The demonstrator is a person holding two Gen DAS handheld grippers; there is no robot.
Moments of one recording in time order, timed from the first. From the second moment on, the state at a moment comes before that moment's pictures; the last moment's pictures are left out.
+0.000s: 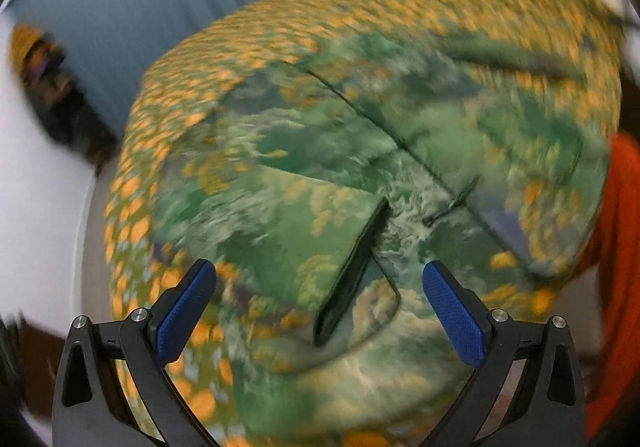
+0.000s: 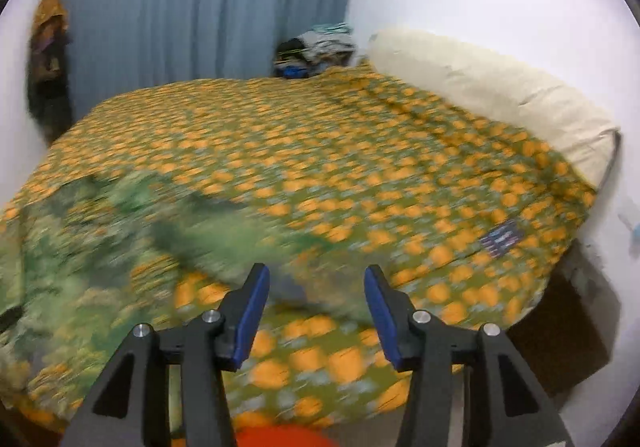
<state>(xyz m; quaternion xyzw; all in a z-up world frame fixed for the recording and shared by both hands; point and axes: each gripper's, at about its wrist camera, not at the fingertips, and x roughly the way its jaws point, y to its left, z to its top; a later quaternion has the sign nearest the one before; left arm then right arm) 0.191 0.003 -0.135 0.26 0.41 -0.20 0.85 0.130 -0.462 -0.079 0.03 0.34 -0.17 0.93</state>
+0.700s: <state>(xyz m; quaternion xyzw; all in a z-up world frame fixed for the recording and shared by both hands) 0.253 0.205 -0.032 -0.03 0.37 -0.09 0.92 0.119 -0.282 -0.066 0.00 0.30 0.02 0.95</state>
